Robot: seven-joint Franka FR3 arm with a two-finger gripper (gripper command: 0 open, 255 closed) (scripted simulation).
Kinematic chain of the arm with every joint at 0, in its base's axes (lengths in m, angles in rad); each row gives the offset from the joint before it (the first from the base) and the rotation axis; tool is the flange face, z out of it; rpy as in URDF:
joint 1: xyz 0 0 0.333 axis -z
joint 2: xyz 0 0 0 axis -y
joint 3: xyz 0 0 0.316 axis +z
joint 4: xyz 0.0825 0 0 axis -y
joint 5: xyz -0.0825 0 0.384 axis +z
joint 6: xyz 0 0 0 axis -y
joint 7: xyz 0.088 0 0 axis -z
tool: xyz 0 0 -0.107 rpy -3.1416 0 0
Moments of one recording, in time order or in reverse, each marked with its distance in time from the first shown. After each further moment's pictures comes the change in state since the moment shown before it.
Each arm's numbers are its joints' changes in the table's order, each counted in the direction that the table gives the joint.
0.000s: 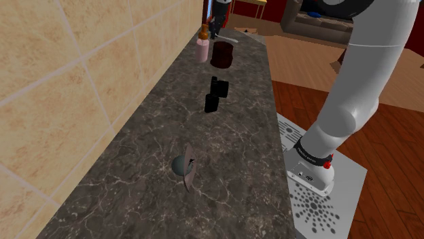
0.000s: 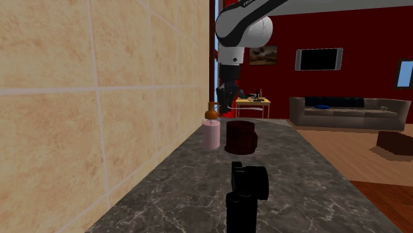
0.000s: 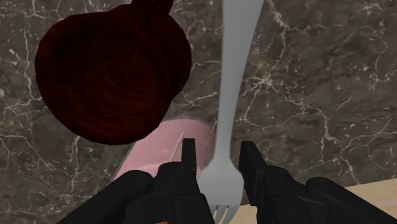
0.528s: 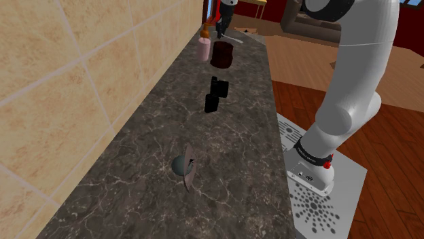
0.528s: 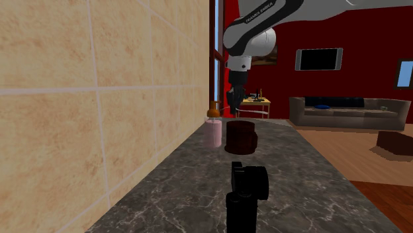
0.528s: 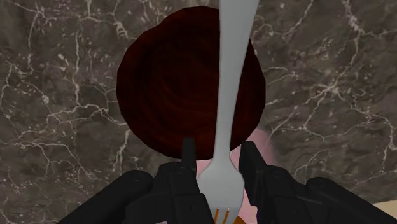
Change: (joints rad) arm 0.082 -0.122 -0.027 0.140 0.031 -0.011 -0.120
